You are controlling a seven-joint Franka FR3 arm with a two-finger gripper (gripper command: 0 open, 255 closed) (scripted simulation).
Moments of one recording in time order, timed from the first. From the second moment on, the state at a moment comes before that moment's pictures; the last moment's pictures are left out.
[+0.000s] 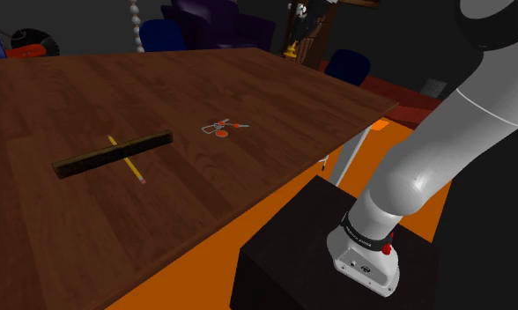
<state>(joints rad) -0.01 -0.21 -0.50 -1.84 0.18 1.98 -0.54</state>
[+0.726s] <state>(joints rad) 0.00 -0.17 -0.50 -1.65 0.19 1.83 -0.52</state>
